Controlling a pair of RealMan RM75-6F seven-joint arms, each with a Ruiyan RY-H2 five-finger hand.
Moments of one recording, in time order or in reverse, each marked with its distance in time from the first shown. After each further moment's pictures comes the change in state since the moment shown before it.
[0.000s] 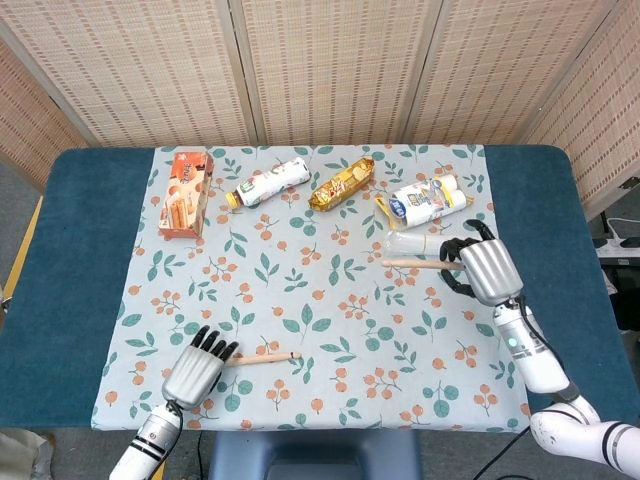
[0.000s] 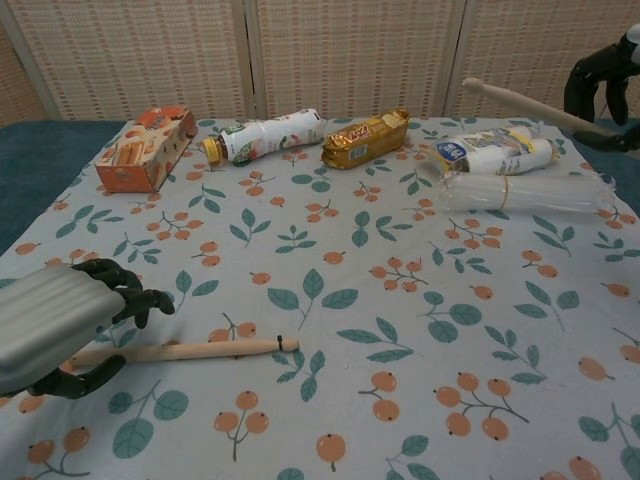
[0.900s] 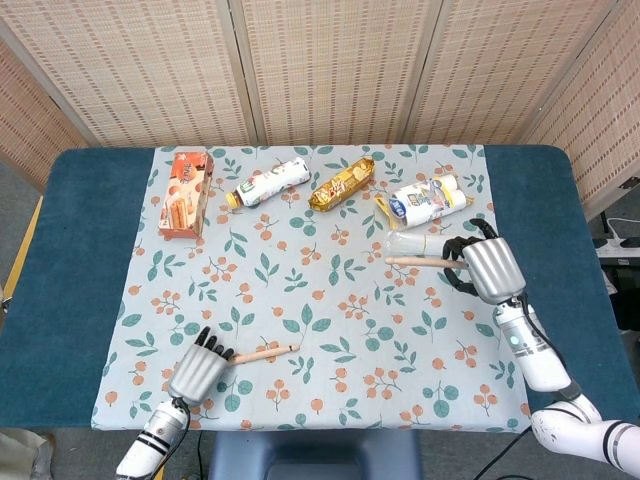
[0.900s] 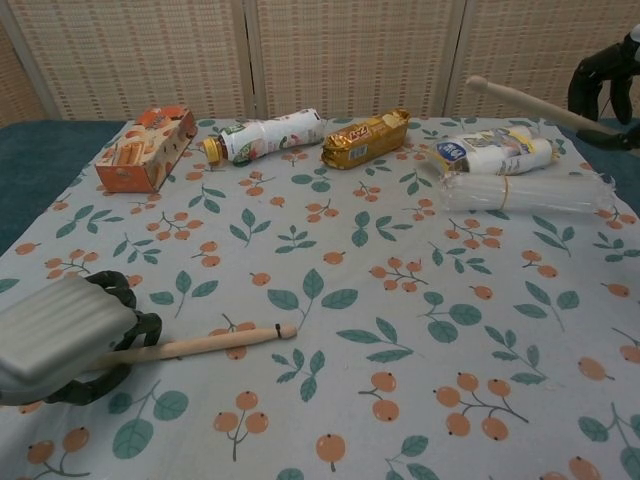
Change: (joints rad) left arm -0.036 -0.049 0.029 0.106 -0.032 -0.013 0.053; right arm 0.002 0.002 0.002 0.007 0.015 -0.002 0.004
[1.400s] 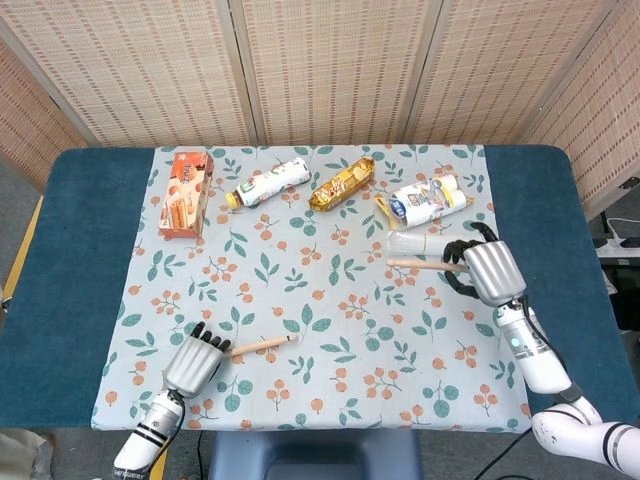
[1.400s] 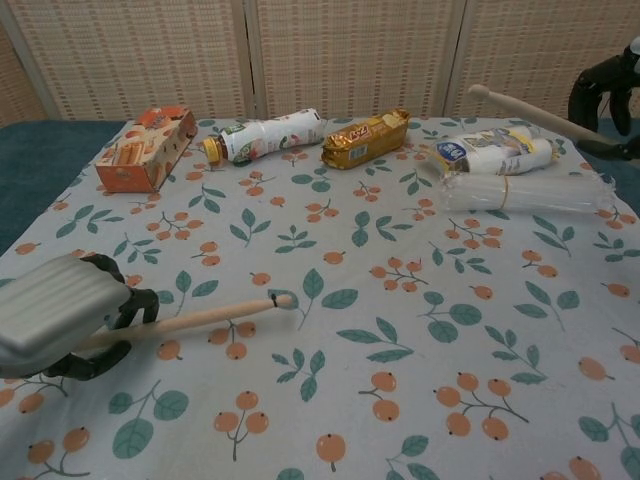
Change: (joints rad) left arm -0.023 -0.004 -0.024 0.076 0.054 0.046 -0.164; right arm -0.005 -0.012 -0.012 0.012 0.004 -0.013 0.029
